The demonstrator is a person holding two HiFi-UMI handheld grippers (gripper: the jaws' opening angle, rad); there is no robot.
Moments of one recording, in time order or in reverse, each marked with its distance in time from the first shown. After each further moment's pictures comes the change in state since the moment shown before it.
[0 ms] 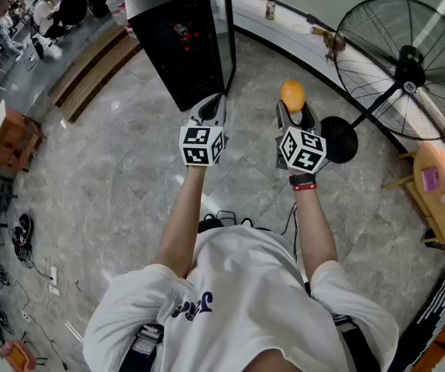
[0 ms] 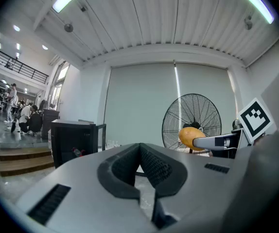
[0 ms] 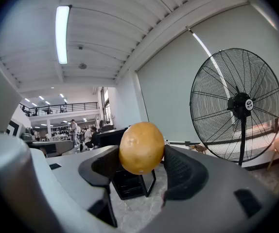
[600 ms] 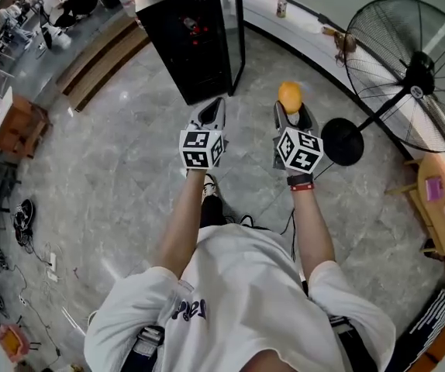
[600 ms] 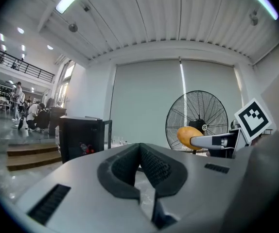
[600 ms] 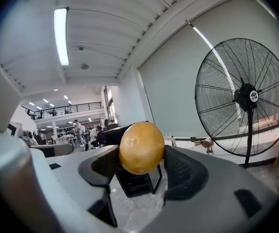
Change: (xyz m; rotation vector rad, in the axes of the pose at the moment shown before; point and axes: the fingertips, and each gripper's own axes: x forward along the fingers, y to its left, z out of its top) left arm -0.008 -0.005 -0.017 -0.027 0.027 0.063; right arm 0.007 -0.001 -0.012 0.020 0.026 0.052
